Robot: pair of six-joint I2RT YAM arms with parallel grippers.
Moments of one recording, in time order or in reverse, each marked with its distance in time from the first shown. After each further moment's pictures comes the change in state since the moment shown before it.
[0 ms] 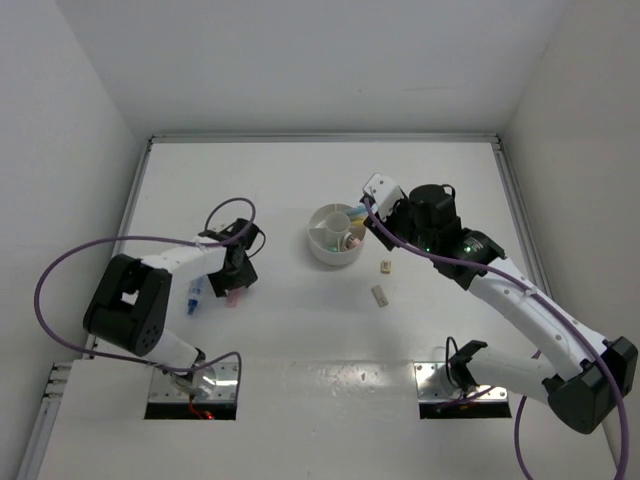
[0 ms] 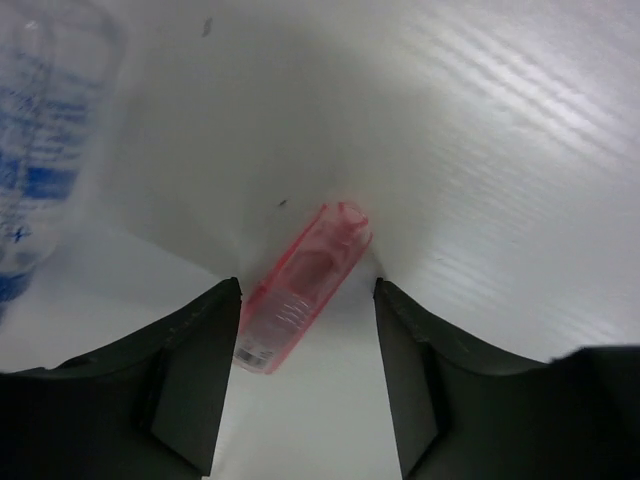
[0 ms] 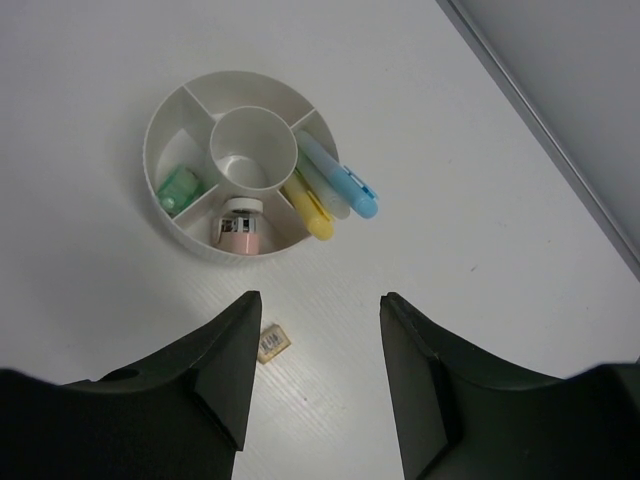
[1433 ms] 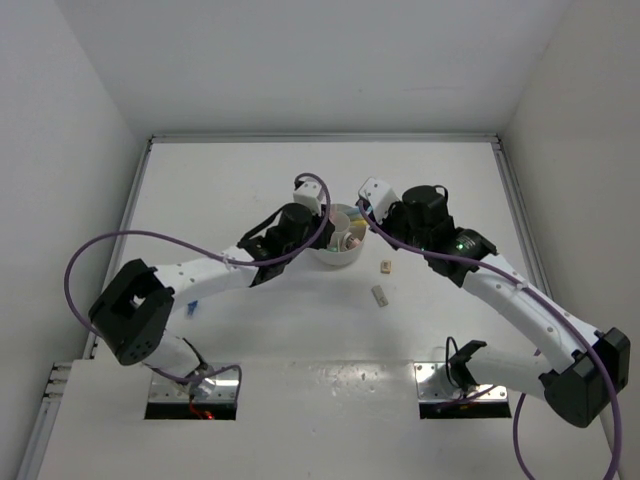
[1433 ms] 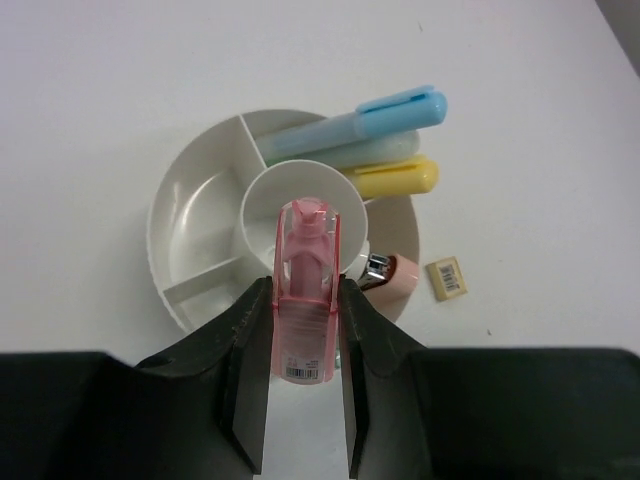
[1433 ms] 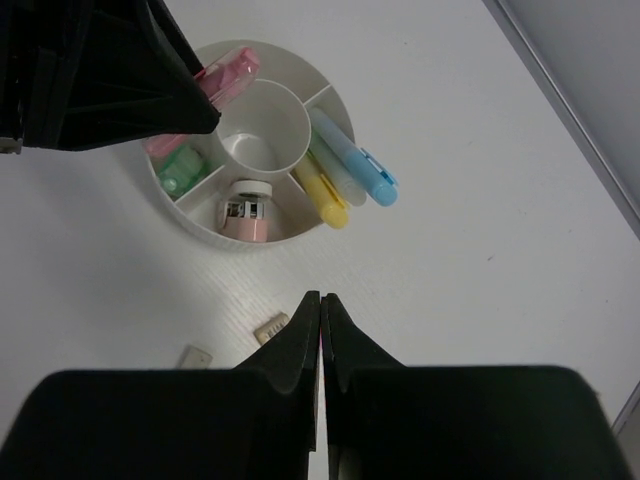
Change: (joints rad) left arm -0.399 0.009 0.164 0.841 0.119 0.469; right arm 0.000 0.039 -0.016 -0.003 -0.002 -0.004
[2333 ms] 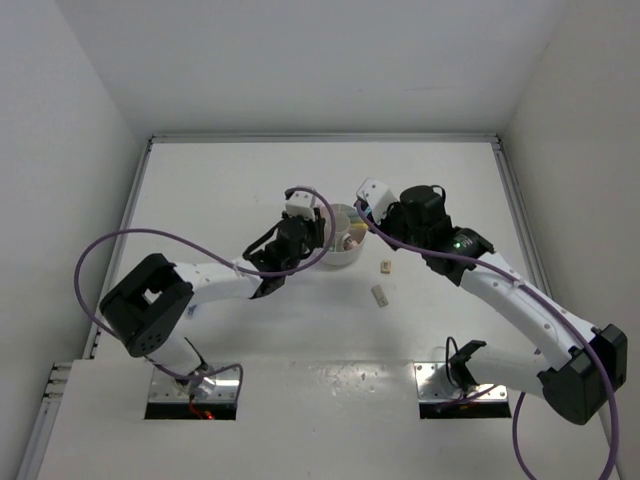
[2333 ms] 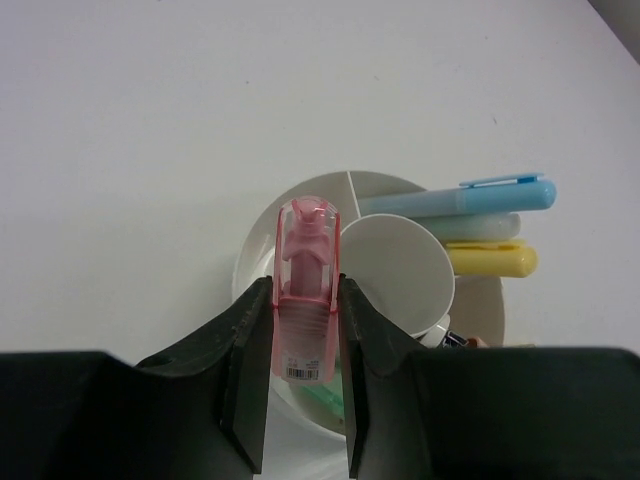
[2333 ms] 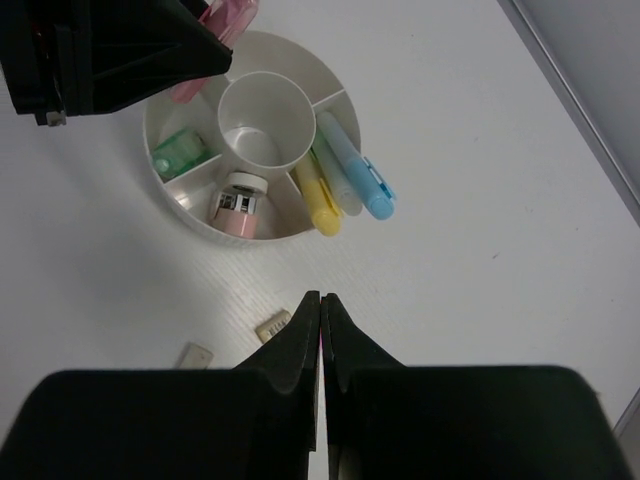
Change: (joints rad) left arm -0.024 0.050 -0.169 0.390 -0.246 0.089; right arm 0.000 0.015 -0.002 -0.001 -0.002 -0.004
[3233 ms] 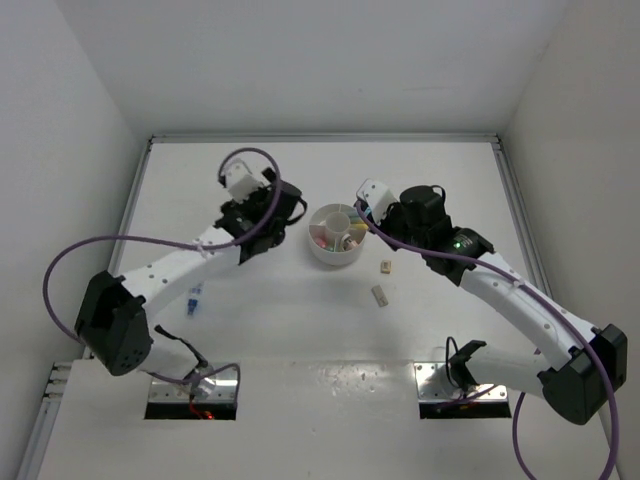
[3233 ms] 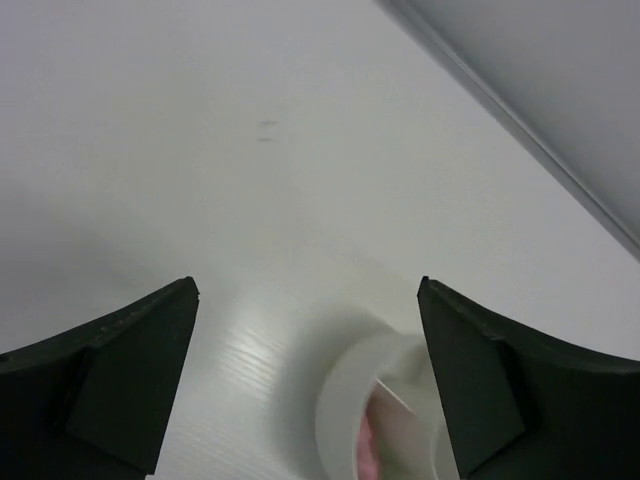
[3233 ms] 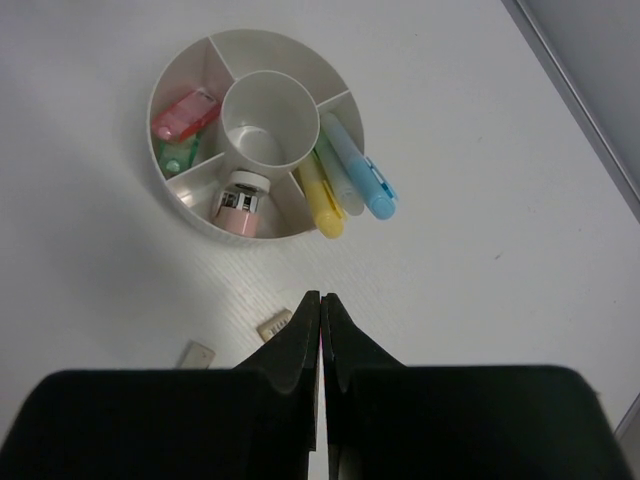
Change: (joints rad) left arm 0.063 -0.128 0.331 -0.879 -0.427 -0.690; right arm 0.000 0.002 0.000 -0.004 -0.006 -0.002
